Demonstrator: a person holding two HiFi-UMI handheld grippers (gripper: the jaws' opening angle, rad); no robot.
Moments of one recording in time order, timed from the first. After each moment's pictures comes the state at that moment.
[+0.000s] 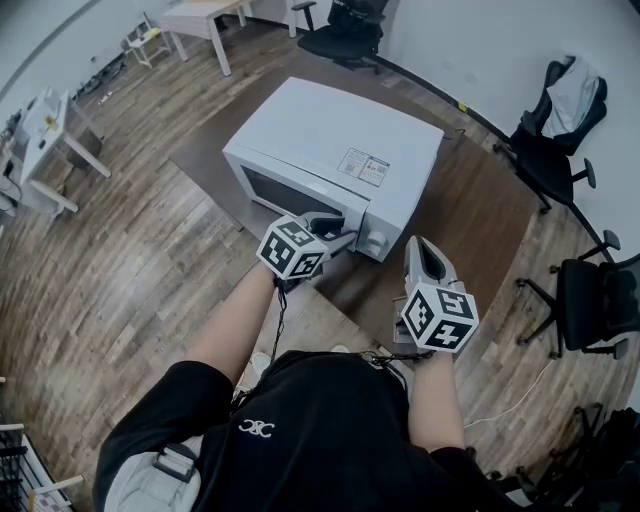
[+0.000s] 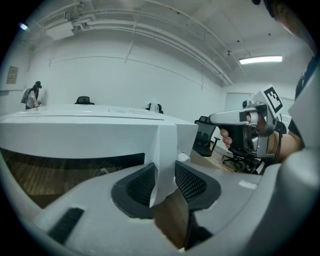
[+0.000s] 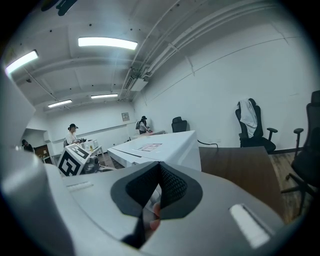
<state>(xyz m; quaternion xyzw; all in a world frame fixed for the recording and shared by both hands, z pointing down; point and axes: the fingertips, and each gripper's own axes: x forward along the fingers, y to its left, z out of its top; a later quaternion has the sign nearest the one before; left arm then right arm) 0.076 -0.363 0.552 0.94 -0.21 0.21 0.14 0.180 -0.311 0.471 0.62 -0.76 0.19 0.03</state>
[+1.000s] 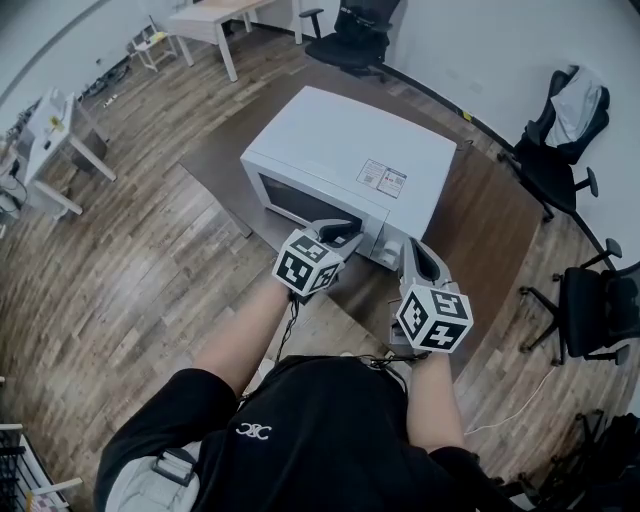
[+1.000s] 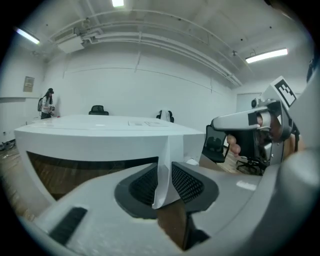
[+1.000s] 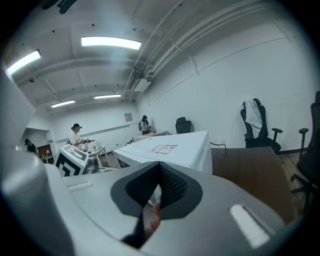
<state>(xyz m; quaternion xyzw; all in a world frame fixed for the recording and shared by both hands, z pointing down) 0.051 -0.374 0.533 0.93 -0.29 0.18 0.12 0.133 -0.325 0.462 0.61 -0.77 0.18 0.03</state>
